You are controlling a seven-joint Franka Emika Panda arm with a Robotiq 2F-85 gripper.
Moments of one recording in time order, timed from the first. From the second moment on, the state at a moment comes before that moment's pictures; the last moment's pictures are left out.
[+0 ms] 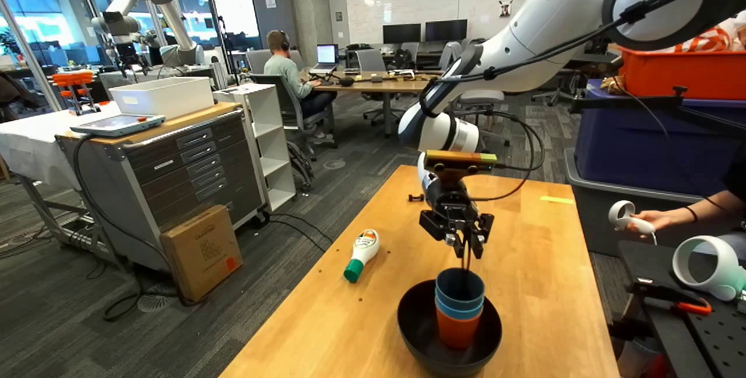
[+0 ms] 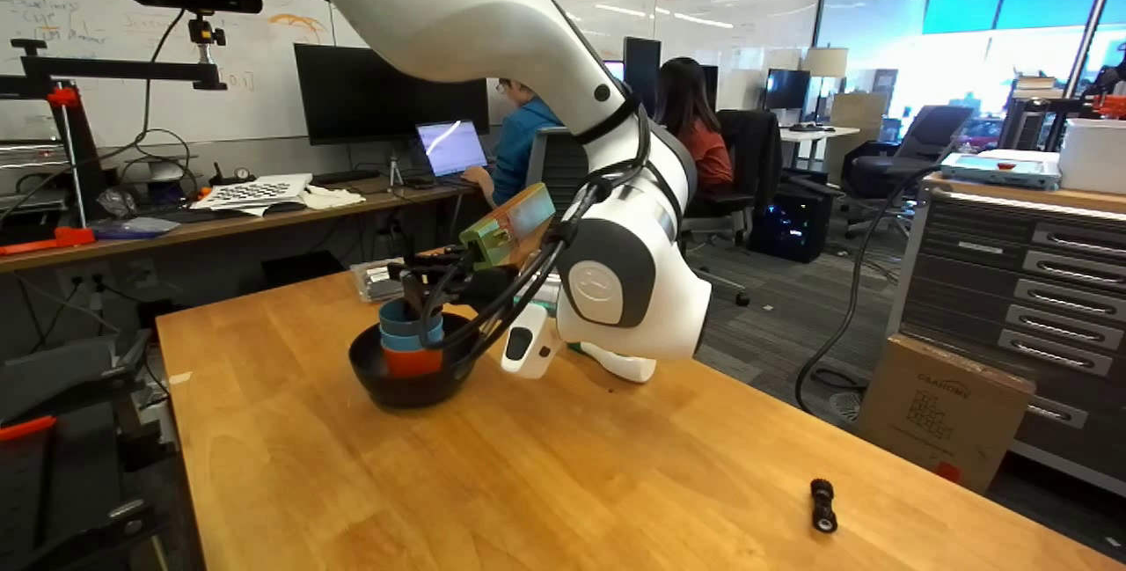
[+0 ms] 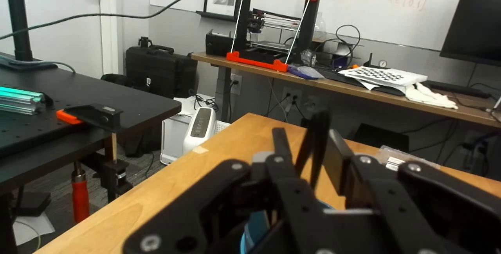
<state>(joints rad) -0.27 1.03 -0.15 -1.47 0.92 1.07 0.30</state>
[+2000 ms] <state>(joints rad) -0.15 0.79 -0.15 -1.44 0.53 1.19 0.17</state>
